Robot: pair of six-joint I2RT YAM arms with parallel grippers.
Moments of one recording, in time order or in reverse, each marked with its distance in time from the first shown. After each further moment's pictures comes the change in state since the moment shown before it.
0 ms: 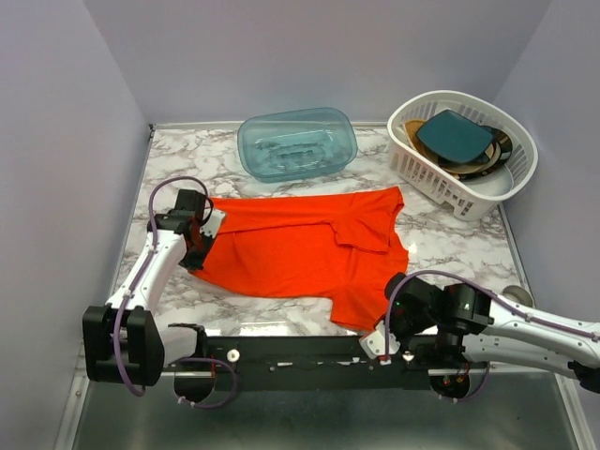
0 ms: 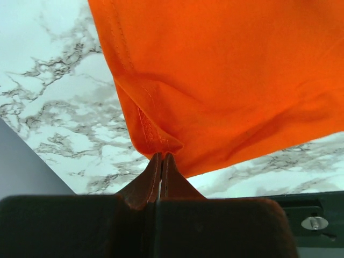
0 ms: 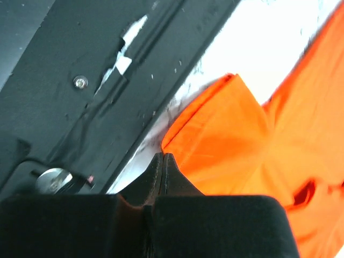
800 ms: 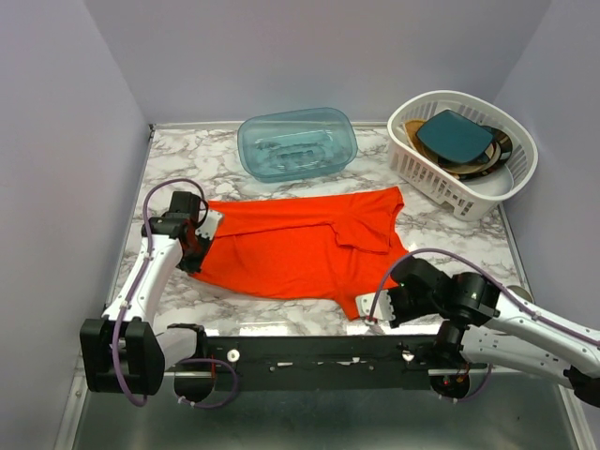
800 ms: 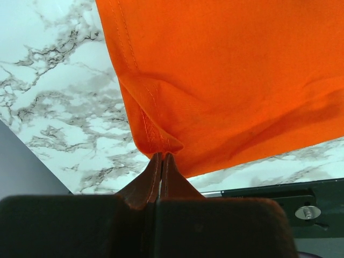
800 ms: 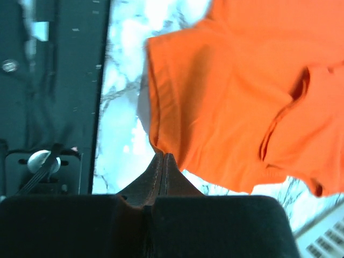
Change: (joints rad) left arm 0.022 -0.060 -0.002 -0.050 0.047 0.014; right arm -0.125 0.016 0.146 -0.115 0.219 0.261
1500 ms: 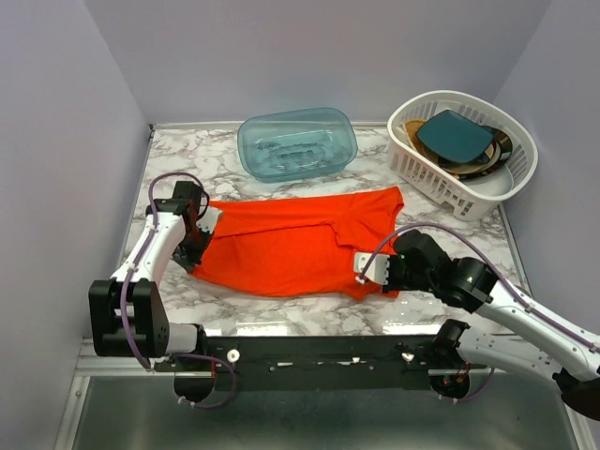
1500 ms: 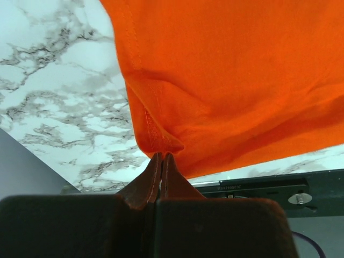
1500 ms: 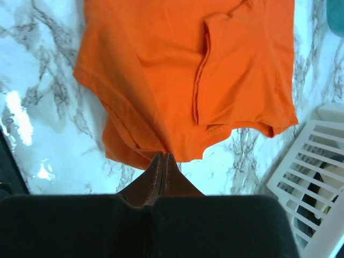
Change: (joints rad) left arm 0.032 0.174 0.095 -0.064 0.006 -0.010; right arm -0.189 0.092 0.082 0.147 0.176 0.055
